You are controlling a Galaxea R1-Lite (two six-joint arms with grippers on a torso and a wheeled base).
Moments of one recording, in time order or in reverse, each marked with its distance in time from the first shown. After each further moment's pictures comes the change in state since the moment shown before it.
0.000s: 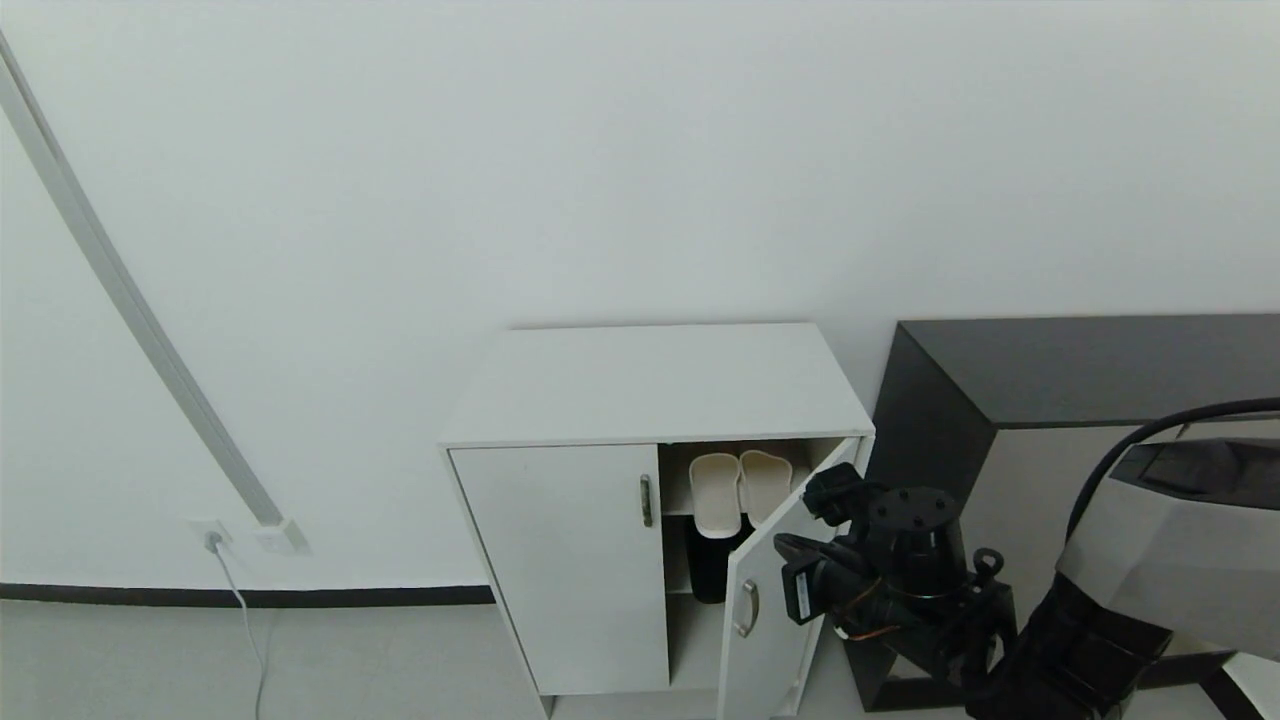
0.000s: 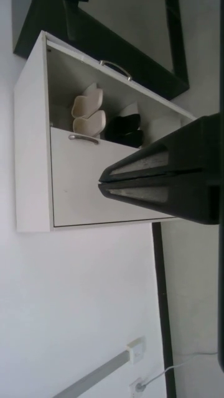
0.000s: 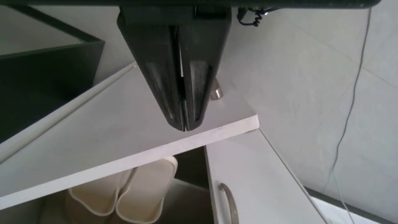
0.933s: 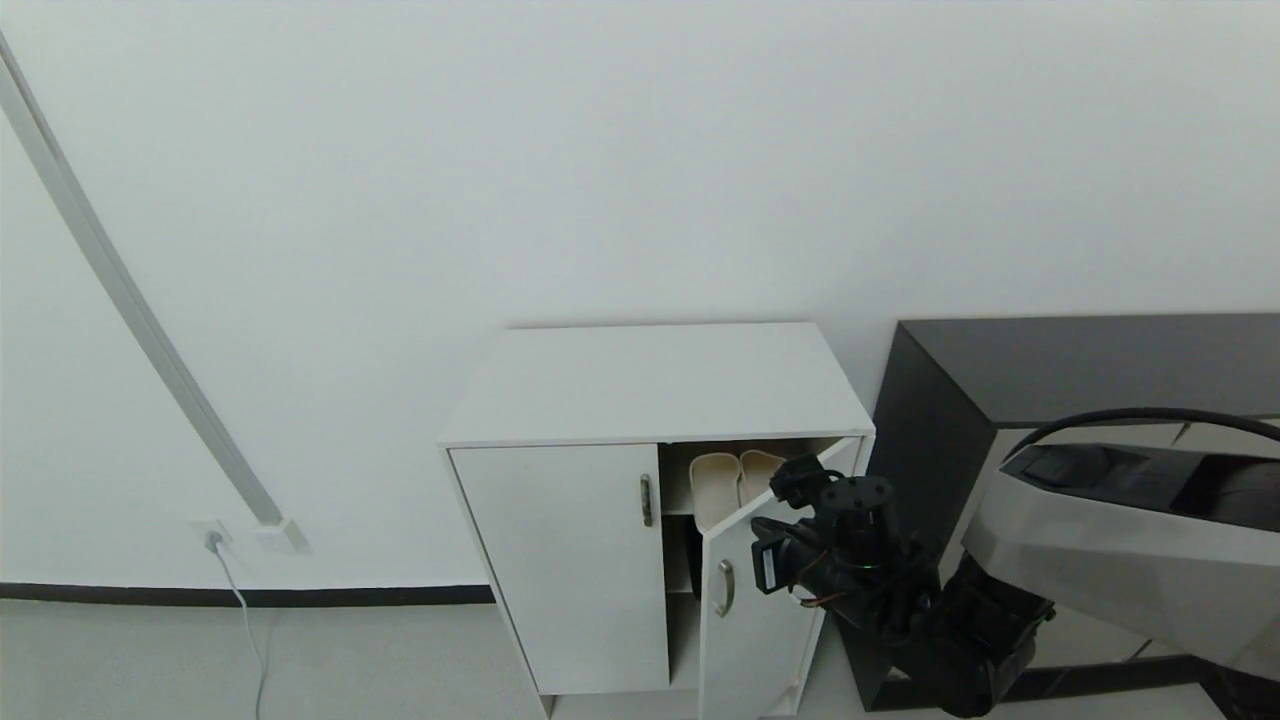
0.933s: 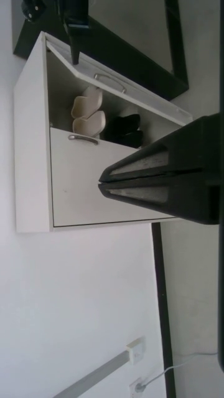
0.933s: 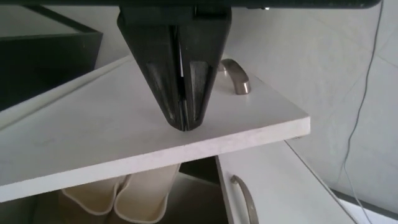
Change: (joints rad) left arm 0.000 0.000 0.000 0.000 0.000 0.000; right arm -0.034 0.179 -0.238 0.037 -0.002 0.000
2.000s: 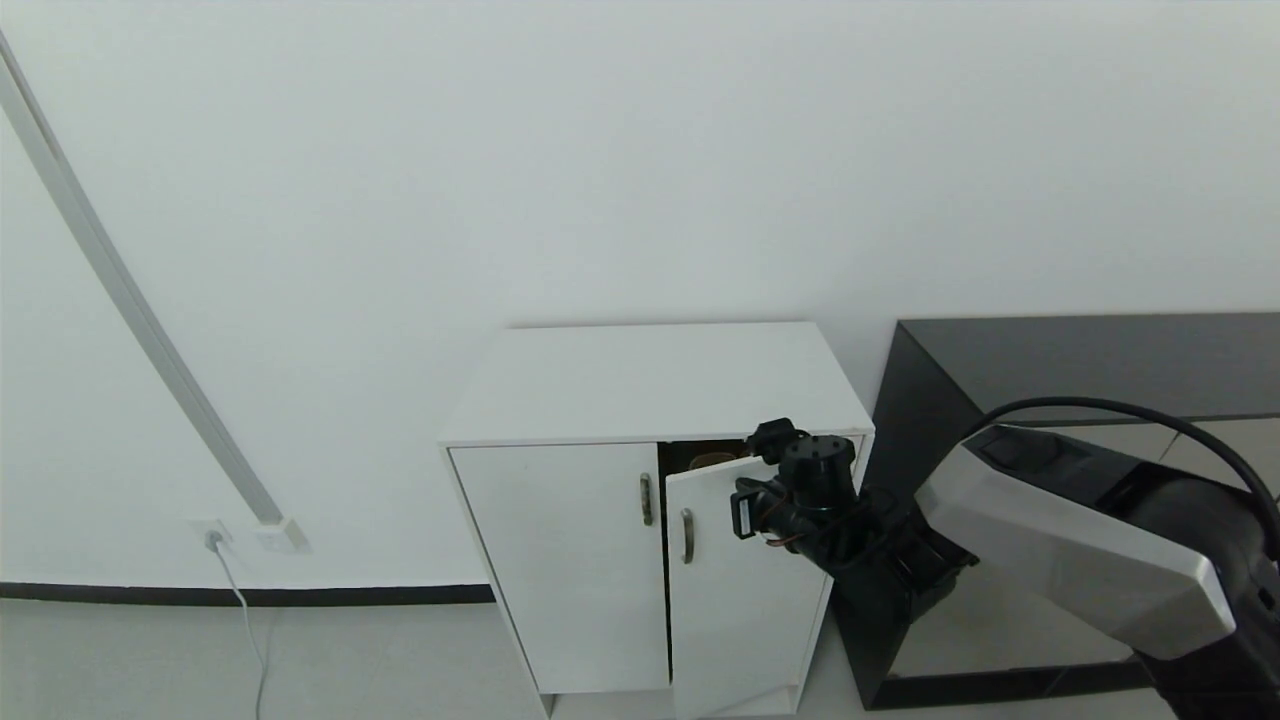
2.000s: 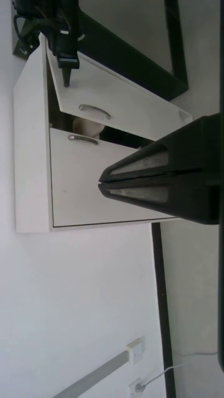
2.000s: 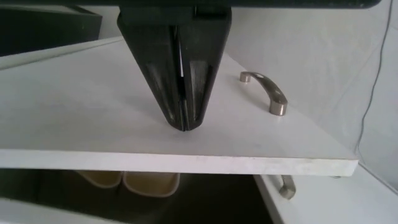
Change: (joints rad) left arm 0.000 0.000 0.000 0.000 0.000 0.000; right arm -0.055 0.140 -0.383 0.222 -0.001 0.001
